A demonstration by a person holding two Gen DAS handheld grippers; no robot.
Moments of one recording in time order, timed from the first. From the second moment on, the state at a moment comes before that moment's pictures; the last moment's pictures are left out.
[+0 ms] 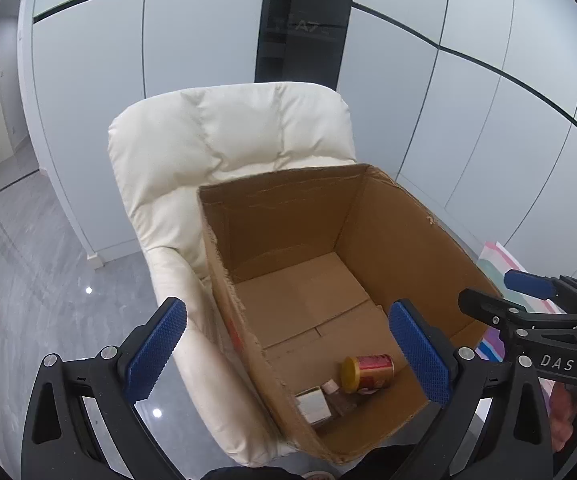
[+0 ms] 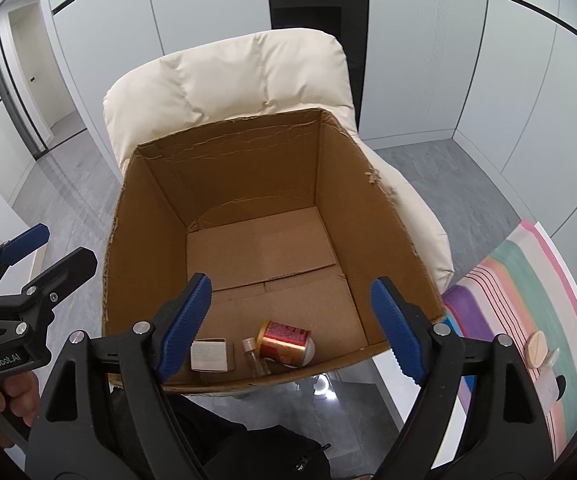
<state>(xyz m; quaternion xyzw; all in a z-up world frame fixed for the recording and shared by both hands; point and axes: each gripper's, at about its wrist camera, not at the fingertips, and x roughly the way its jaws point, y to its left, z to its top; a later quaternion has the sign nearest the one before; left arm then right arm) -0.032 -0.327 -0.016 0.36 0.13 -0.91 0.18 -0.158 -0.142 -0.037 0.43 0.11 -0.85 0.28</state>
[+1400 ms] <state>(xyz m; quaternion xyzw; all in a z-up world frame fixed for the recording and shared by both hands) -0.097 -0.219 -0.018 0.38 0.10 -0.92 0.07 -0.171 -0.002 -0.033 0.42 0.05 -0.89 0.17</state>
